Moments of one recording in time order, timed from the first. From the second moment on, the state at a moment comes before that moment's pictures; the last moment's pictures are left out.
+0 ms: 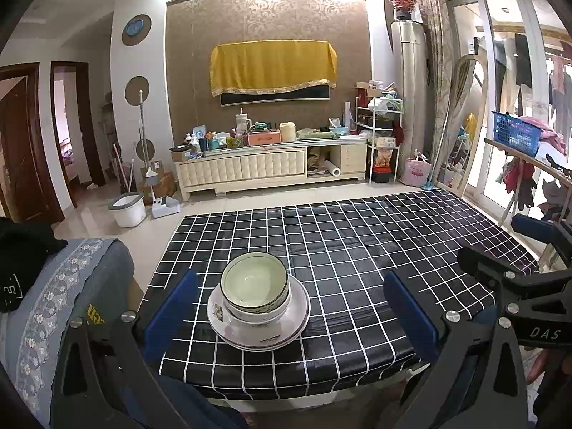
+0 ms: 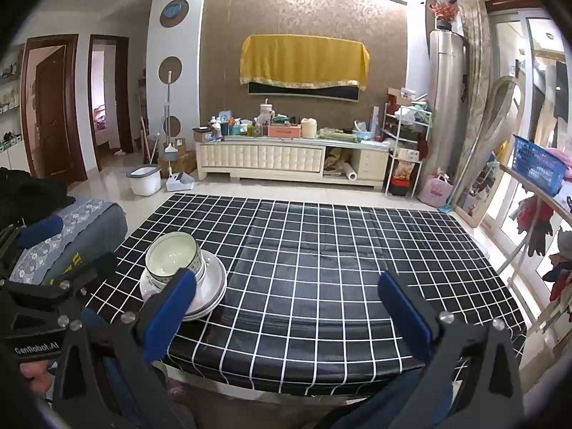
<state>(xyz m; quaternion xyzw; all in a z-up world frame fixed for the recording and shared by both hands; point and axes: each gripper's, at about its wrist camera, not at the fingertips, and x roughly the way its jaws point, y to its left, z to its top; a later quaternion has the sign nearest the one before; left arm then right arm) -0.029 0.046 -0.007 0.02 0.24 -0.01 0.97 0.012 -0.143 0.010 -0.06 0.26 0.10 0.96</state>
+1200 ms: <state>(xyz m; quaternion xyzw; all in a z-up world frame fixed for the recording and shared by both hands) -0.039 0.037 -0.004 0.02 0.24 -0.01 0.97 -0.003 -0.144 0.011 -0.05 0.27 0.10 0.96</state>
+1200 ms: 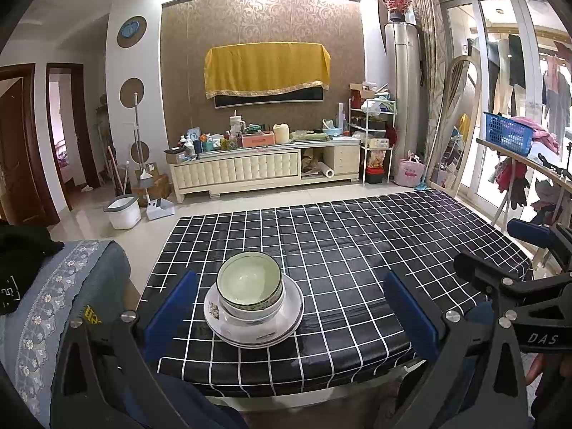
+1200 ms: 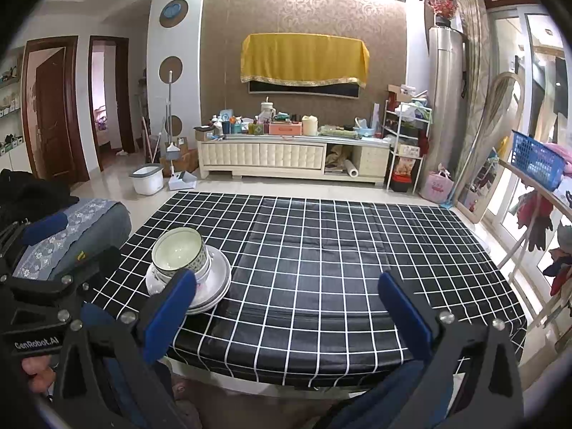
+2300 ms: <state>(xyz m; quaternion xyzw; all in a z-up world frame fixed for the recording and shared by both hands) -0.040 0.032 -0.009 0.02 0.25 0.00 0.97 0.002 -0.147 0.009 -0.05 0.28 0.10 0.95</state>
